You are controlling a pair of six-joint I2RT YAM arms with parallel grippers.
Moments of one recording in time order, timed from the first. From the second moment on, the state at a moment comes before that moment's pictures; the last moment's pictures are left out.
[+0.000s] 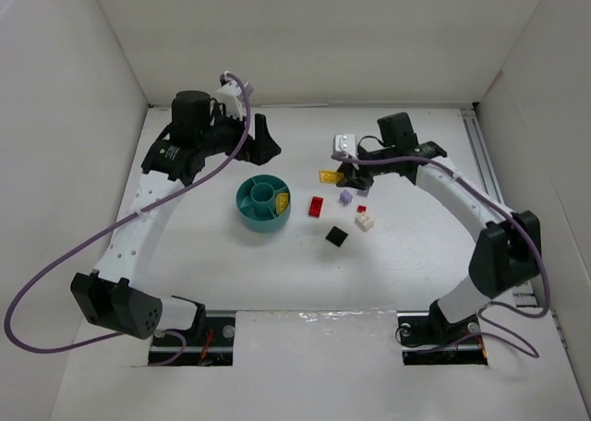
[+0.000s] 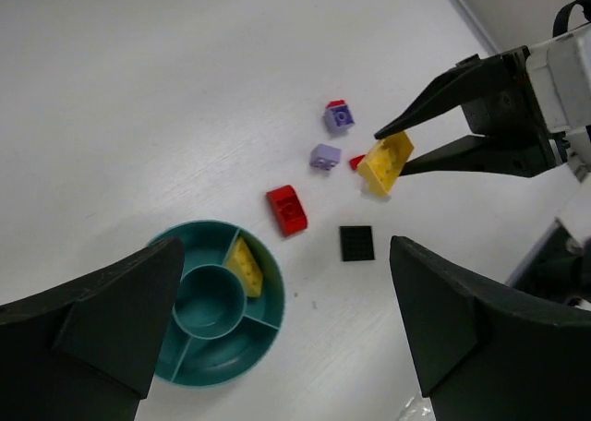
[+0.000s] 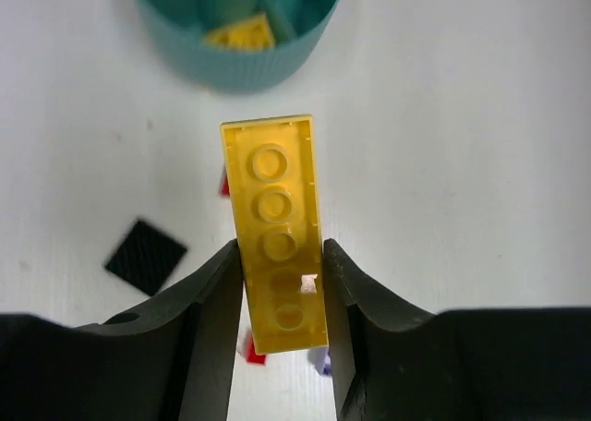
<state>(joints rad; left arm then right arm) -0.29 1.32 1.45 -0.59 0.47 -0.10 0.37 1.62 1.35 -0.64 -0.78 -1.02</state>
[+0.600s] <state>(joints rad) -0.30 1.49 1.45 -0.47 0.78 -0.40 0.58 1.52 1.26 -0.02 -0.47 -0.24</state>
